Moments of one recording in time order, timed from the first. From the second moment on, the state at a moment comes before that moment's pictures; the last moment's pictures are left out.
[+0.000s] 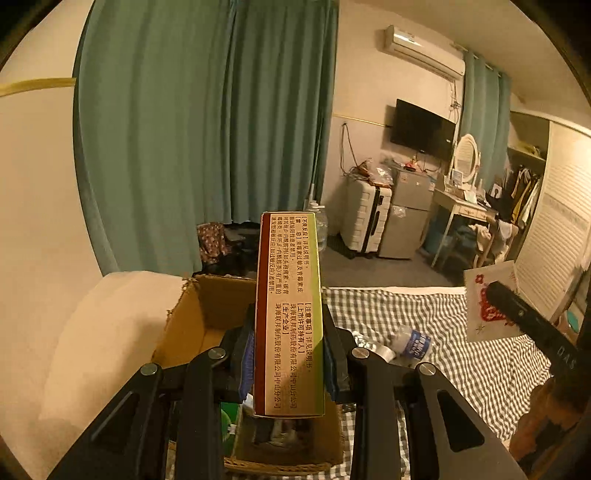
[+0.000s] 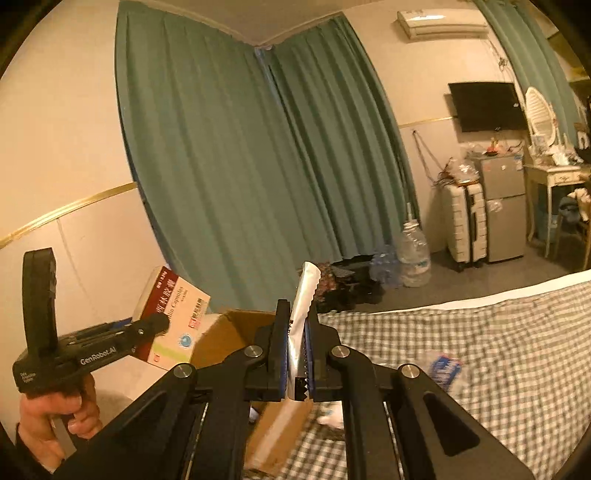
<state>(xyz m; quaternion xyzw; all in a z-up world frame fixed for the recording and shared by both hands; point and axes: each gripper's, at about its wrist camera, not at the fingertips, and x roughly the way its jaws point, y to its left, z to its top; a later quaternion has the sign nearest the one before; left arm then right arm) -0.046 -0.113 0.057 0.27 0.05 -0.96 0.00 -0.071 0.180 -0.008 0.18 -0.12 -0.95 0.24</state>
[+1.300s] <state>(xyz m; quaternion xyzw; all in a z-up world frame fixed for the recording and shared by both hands) -0.106 -0.147 -0.029 0.38 -0.01 -0.92 0.04 -0.126 0.054 -0.131 0.34 -0.02 -0.89 0.29</state>
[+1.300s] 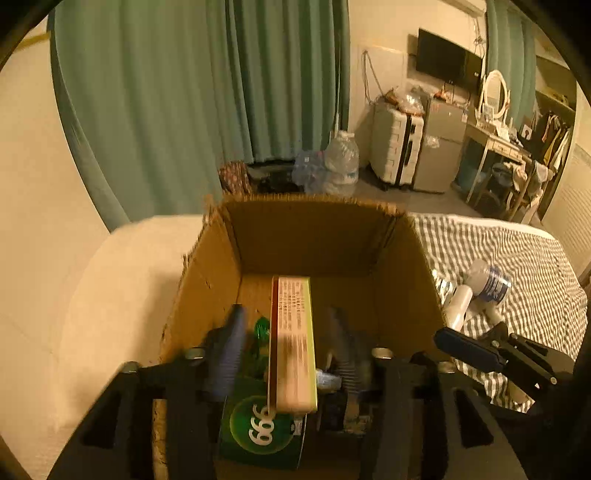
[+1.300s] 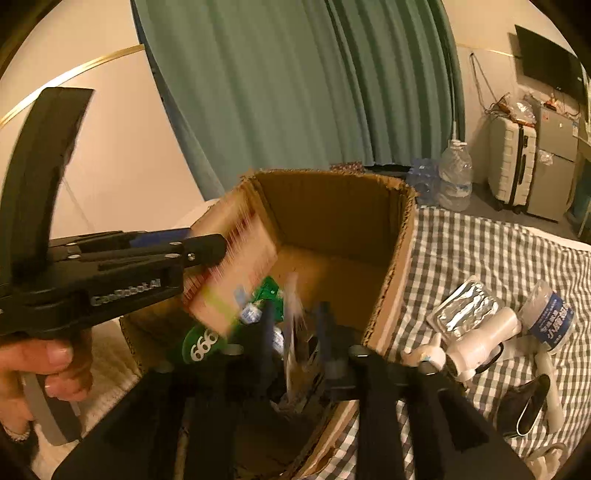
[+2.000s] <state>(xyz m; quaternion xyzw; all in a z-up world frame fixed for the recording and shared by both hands) -0.067 -0.093 0.039 0.27 0.07 -0.96 0.02 -0.093 0.162 -0.024 0.22 -0.07 -0.94 0.23</state>
